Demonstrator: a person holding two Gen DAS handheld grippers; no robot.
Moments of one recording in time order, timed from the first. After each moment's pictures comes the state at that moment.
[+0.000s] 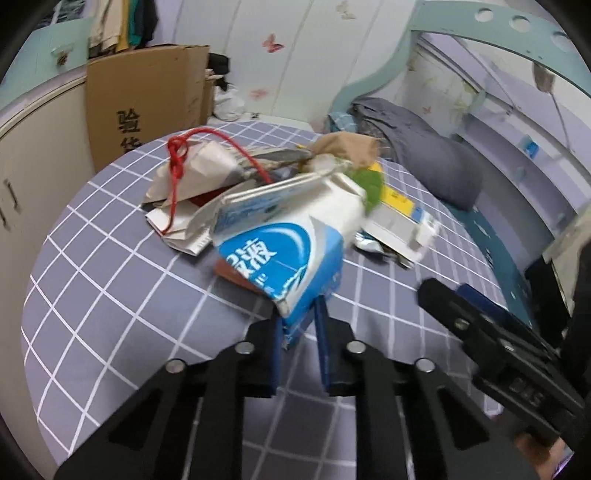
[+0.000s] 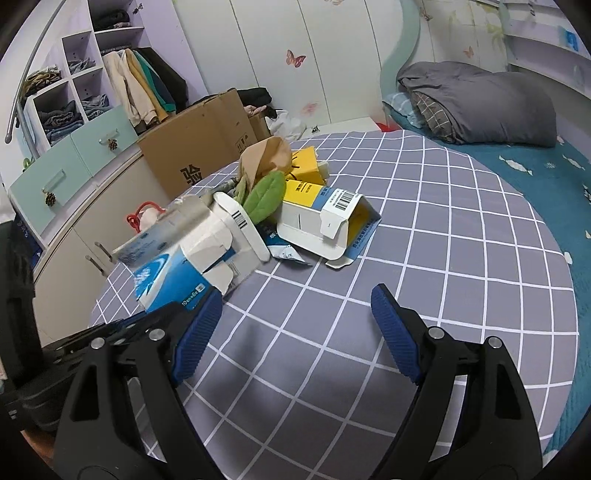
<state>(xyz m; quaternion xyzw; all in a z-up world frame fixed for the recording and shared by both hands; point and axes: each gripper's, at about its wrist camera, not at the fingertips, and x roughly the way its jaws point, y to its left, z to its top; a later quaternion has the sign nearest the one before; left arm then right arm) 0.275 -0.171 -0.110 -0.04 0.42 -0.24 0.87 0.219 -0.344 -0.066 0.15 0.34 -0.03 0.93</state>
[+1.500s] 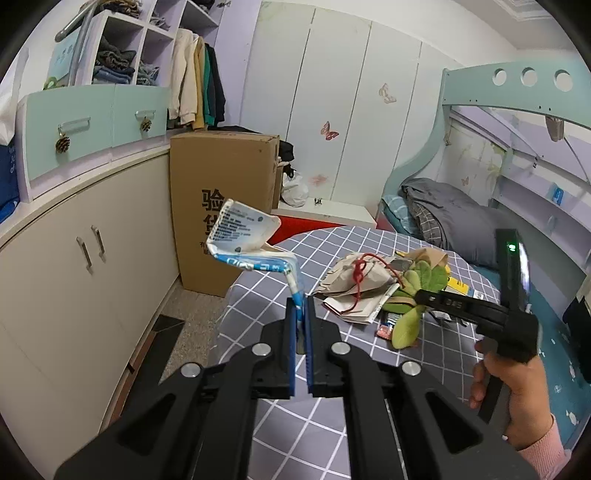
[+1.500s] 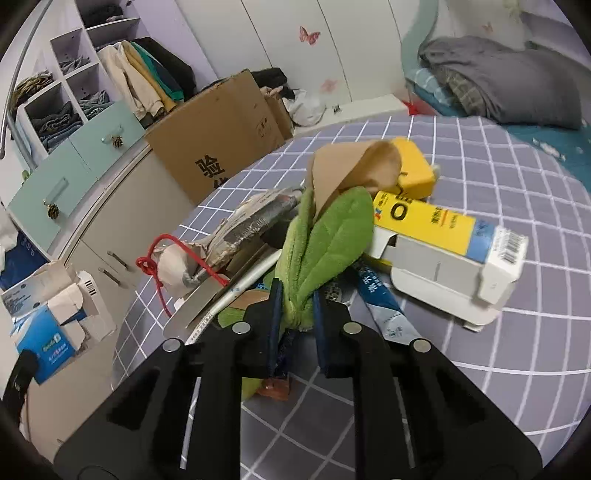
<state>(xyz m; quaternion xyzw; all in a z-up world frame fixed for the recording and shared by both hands) 0.236 -0.024 -0.040 -0.05 0.27 -0.13 0.95 0.306 -0.298 -0.065 0.18 0.35 -0.01 0.92</state>
